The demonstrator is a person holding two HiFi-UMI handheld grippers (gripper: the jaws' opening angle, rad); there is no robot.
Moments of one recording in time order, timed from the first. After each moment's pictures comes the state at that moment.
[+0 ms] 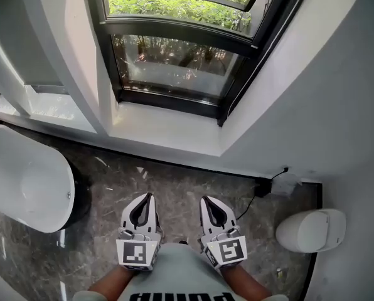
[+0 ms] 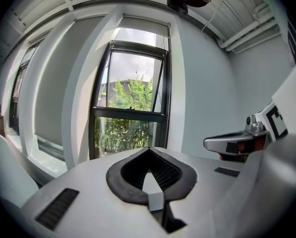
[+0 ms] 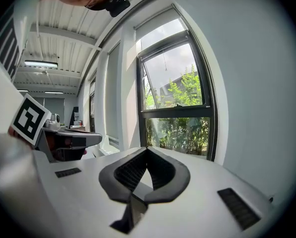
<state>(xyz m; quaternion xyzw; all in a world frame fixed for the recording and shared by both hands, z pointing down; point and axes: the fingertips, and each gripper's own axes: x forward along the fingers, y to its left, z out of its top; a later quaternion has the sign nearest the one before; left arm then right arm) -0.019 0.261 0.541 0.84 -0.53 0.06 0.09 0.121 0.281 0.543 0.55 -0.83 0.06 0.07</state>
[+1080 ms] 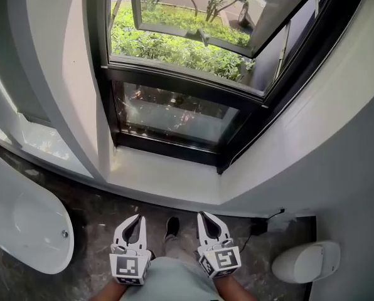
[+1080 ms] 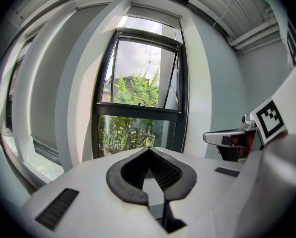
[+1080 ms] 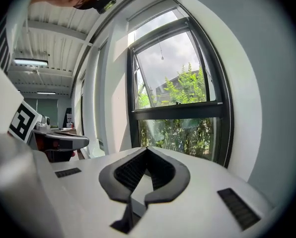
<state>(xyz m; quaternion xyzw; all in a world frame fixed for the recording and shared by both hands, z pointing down) -0.092 0.083 0.549 0.84 -0.52 0.07 0.10 0.079 0.087 0.537 0.58 -0.81 0.07 0.06</state>
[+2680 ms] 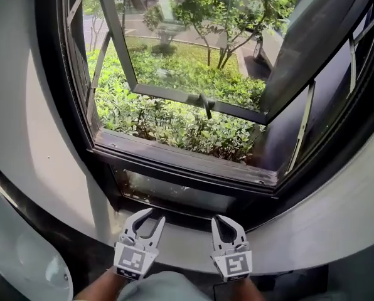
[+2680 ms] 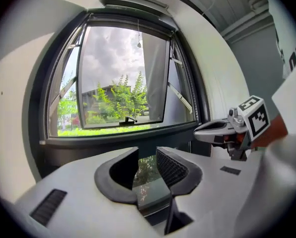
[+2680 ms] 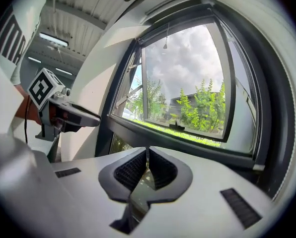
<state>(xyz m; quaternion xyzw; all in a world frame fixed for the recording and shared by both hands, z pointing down) 0.021 -0.247 0.451 0.89 -0.45 0.10 -0.02 0.171 -0.238 0.454 0.53 -0.83 -0.08 0.12</state>
